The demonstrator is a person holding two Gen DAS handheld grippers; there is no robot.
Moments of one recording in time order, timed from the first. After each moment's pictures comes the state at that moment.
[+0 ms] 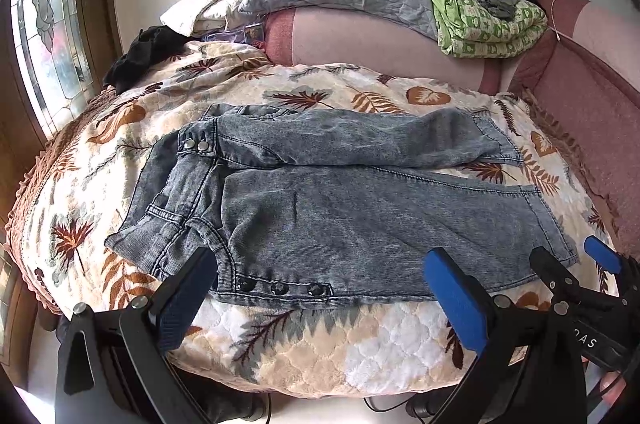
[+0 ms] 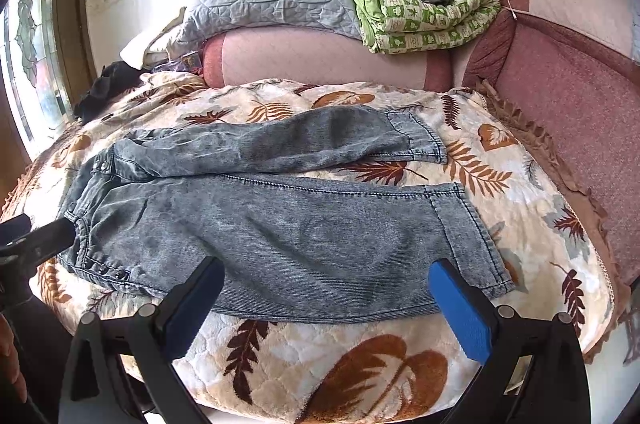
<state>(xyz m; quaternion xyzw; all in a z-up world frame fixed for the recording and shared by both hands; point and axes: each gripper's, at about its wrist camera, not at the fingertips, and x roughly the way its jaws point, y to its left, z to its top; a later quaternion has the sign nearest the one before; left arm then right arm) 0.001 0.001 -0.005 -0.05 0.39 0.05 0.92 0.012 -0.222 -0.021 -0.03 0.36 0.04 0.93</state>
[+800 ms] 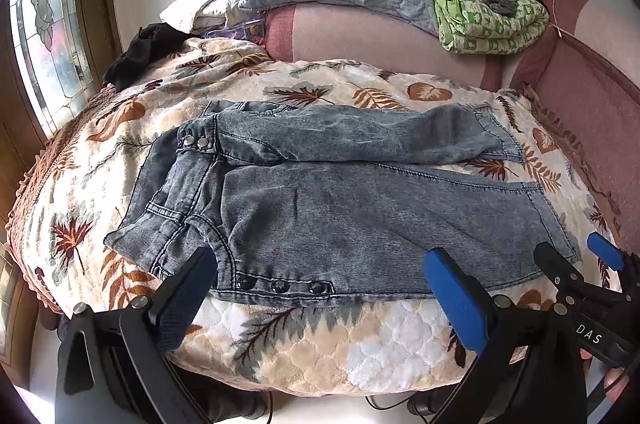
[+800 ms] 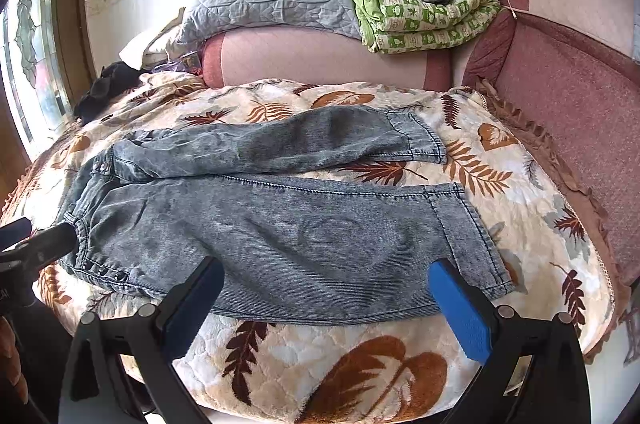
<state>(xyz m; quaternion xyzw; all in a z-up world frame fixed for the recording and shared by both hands) 0.002 0.002 -0.009 -0.05 0.39 0.05 0.92 0.013 -0.223 -0.021 -0.03 0.36 0.04 0.93</state>
